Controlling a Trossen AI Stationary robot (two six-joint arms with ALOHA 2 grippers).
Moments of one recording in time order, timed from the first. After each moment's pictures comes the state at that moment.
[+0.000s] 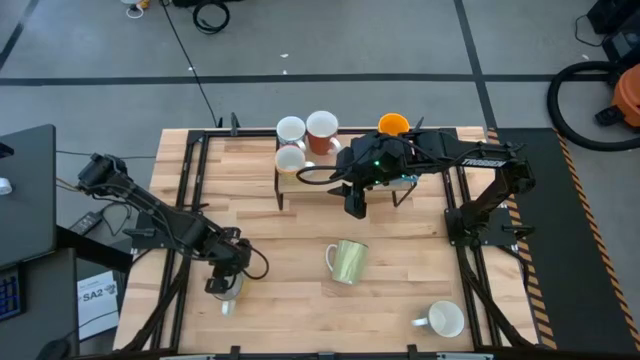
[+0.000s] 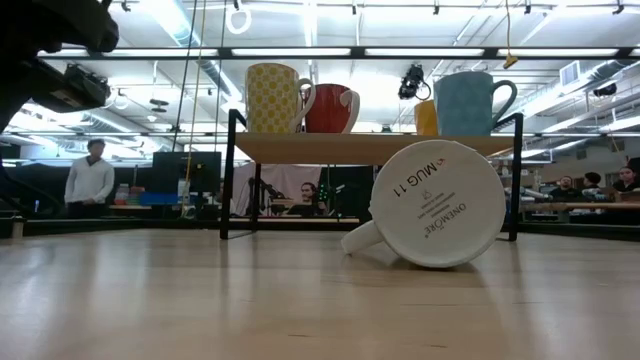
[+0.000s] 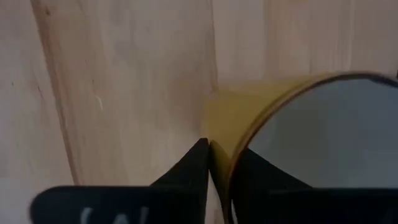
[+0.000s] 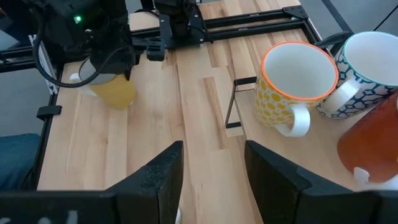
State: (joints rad) left arm -0.54 1.24 0.81 -0.85 0.06 -0.47; right arm 0.04 1.60 1.85 -0.94 0.09 0.16
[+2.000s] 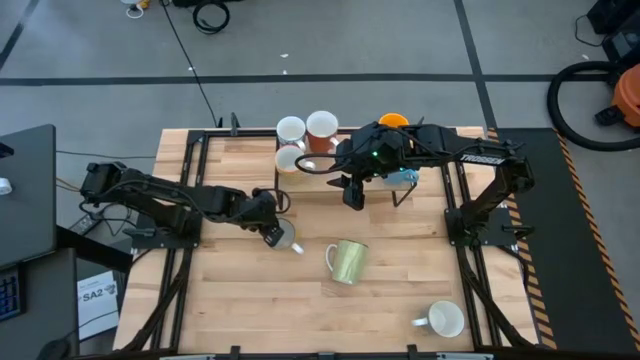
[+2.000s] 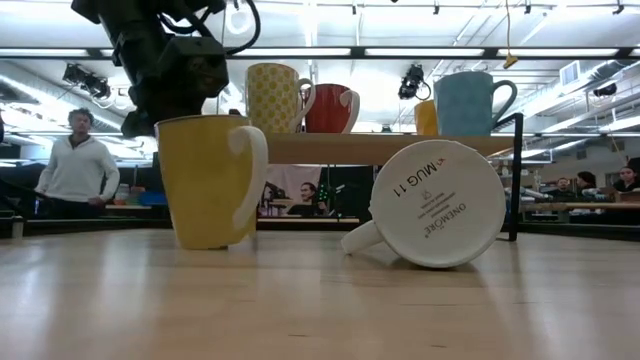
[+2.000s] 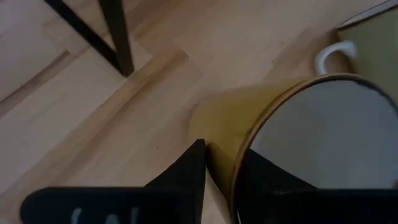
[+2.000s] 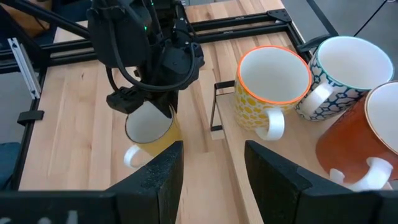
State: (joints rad) left arm -0.11 1.32 0.82 -0.55 -0.17 -0.89; right arm -0.01 1.60 1.85 -0.94 0.09 0.13
